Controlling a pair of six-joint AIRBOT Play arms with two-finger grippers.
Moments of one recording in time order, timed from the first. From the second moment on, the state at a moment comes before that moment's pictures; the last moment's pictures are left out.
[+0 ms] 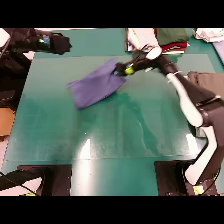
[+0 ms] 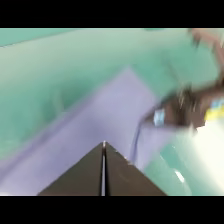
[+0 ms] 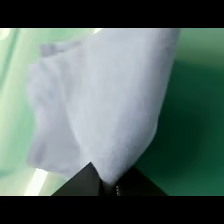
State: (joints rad) left arm -0.30 -1.29 1.66 1.26 -0.98 -1.48; right arm 0.25 -1.92 1.86 -0.72 1.06 1.29
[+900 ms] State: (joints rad) left arm -0.46 -1.29 1.66 1.25 -0.90 -1.49; right arm -0.61 -1.61 1.90 -1.03 1.16 1.40
